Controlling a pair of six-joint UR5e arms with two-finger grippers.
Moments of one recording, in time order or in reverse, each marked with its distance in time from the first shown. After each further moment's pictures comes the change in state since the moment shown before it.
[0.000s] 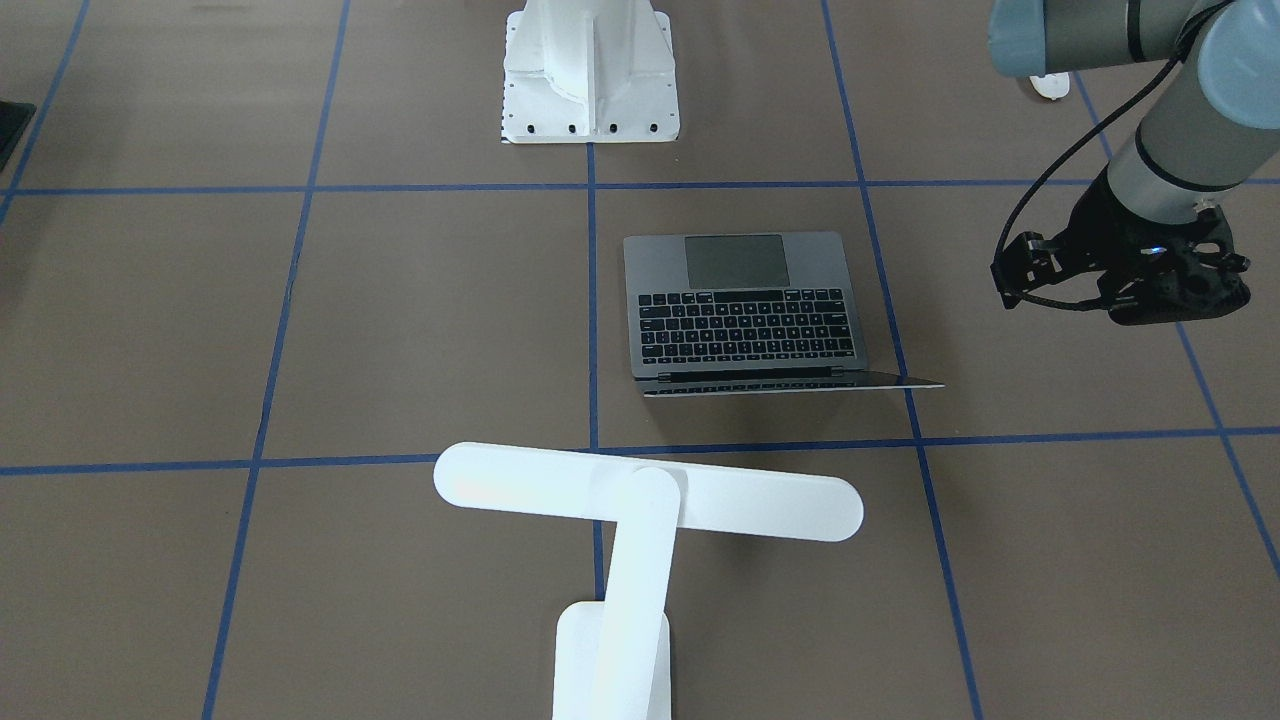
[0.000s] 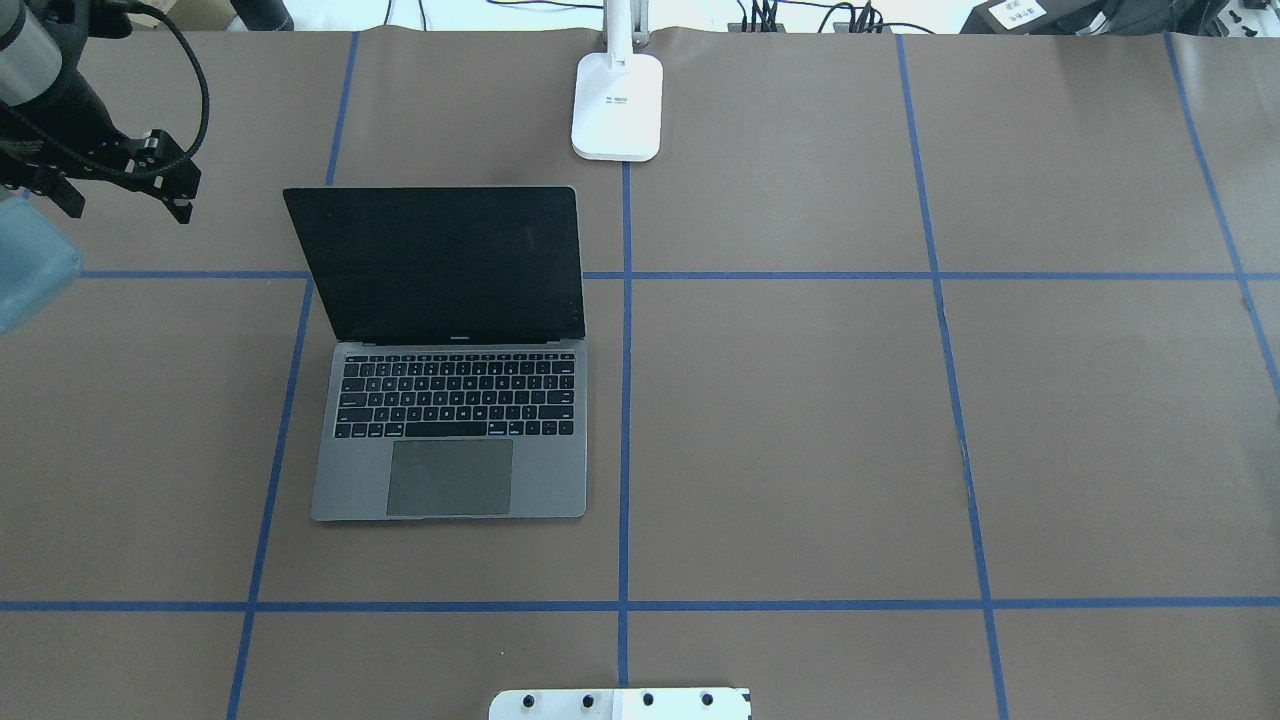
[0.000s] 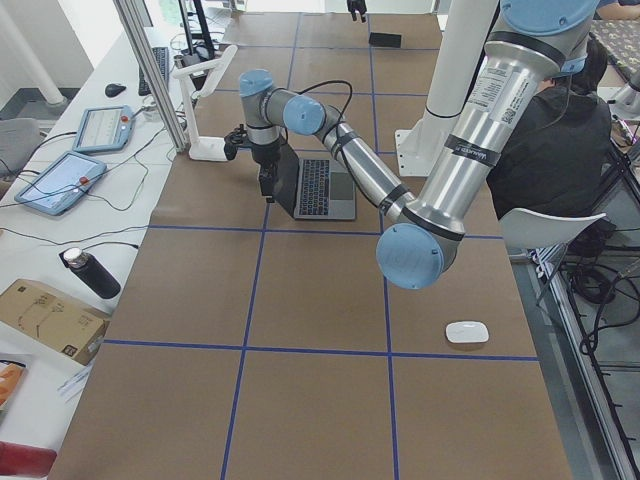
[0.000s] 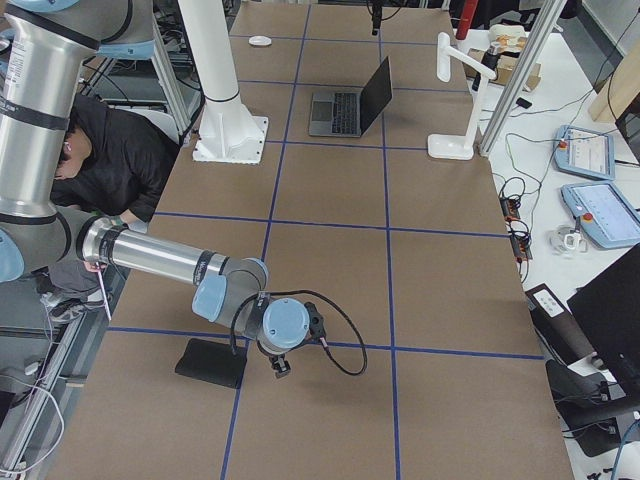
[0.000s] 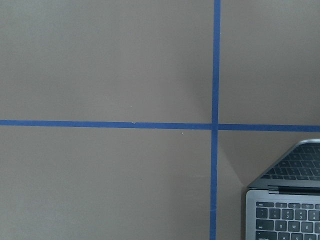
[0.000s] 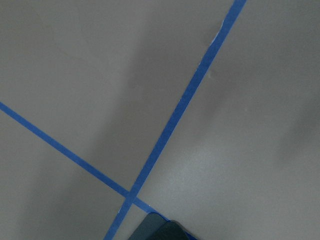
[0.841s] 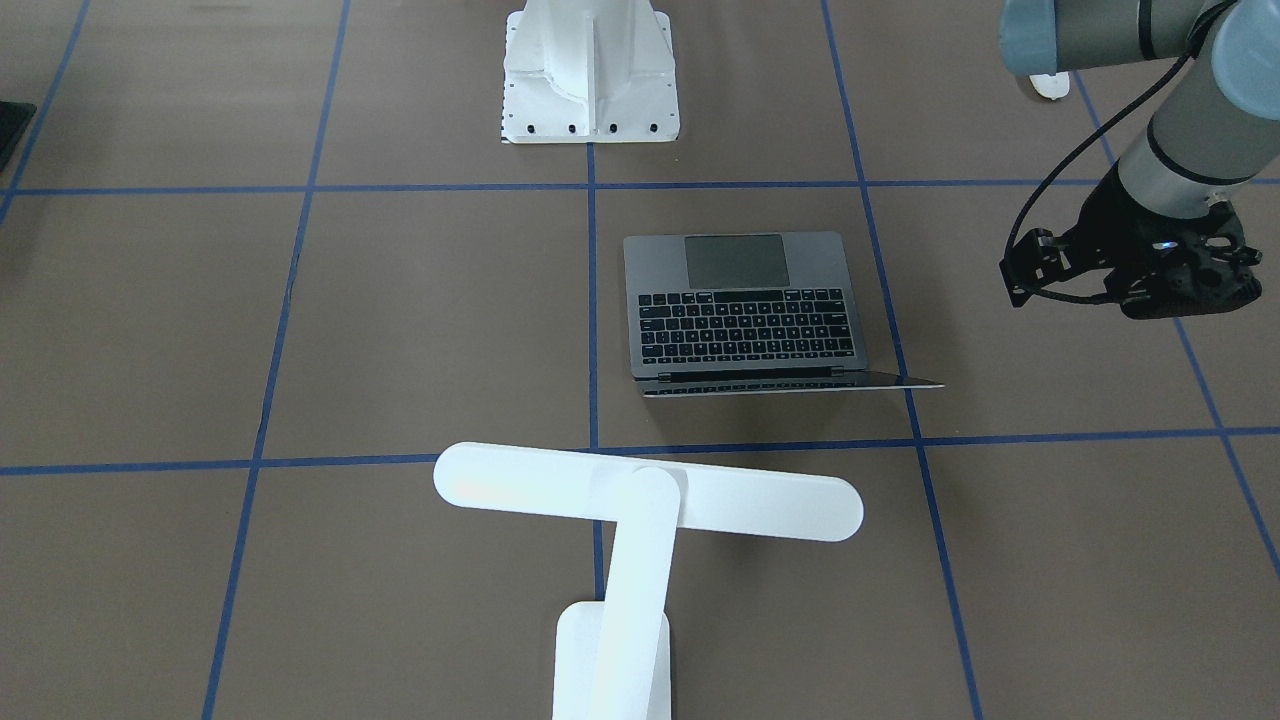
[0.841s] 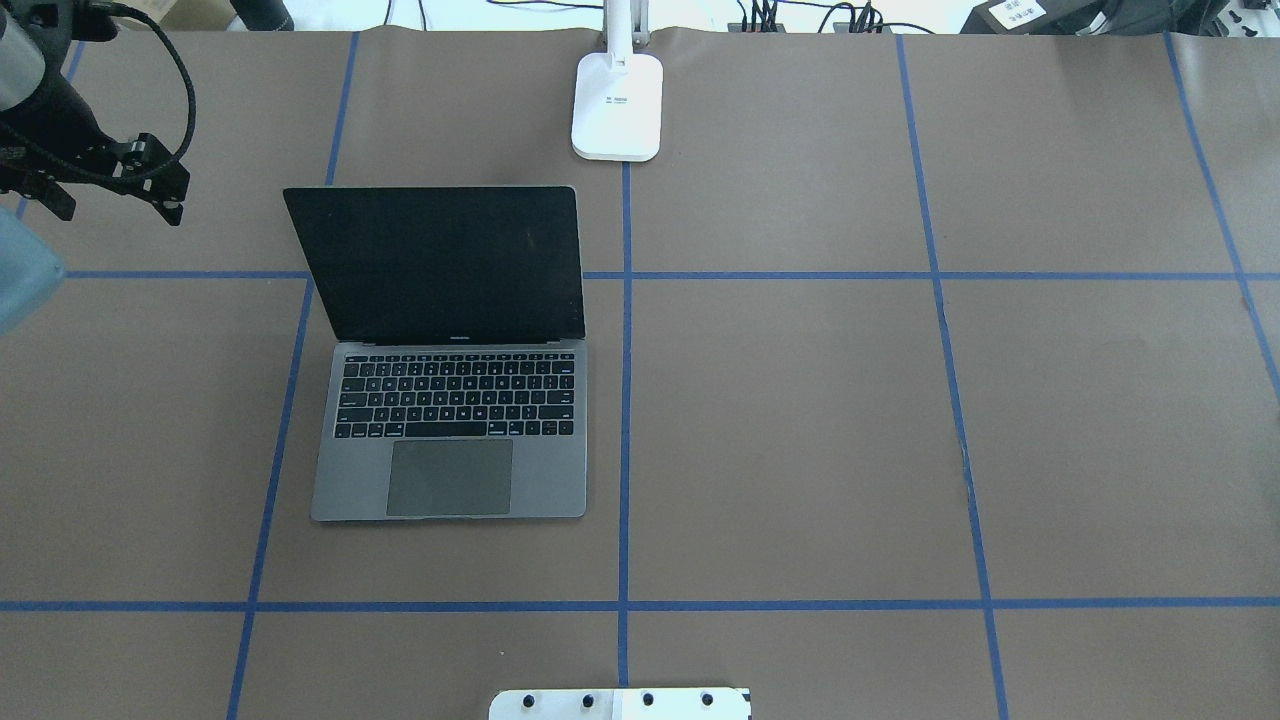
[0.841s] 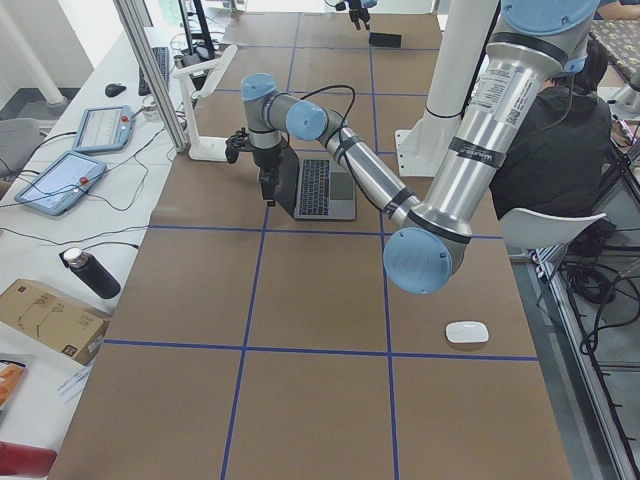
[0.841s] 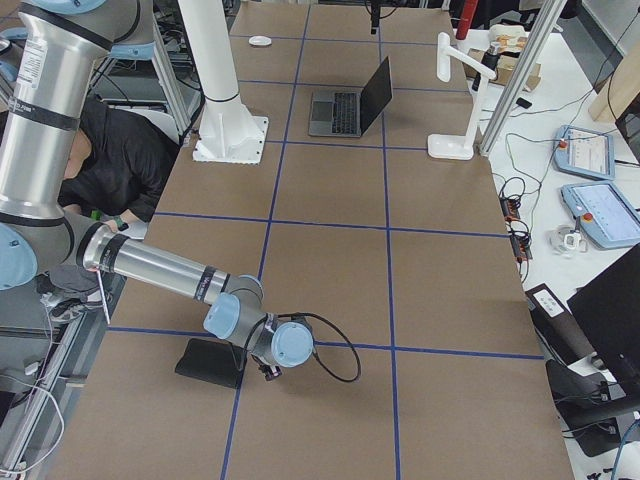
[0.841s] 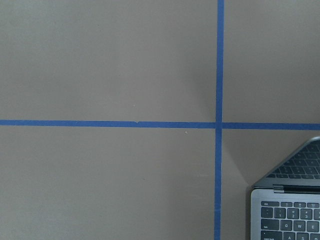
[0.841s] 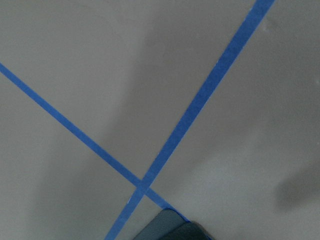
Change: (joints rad) left arm -0.007 0.022 -0.011 -0.029 -0.001 -0.008; right arm -0.114 0.011 -0.091 0.003 0.042 -0.040
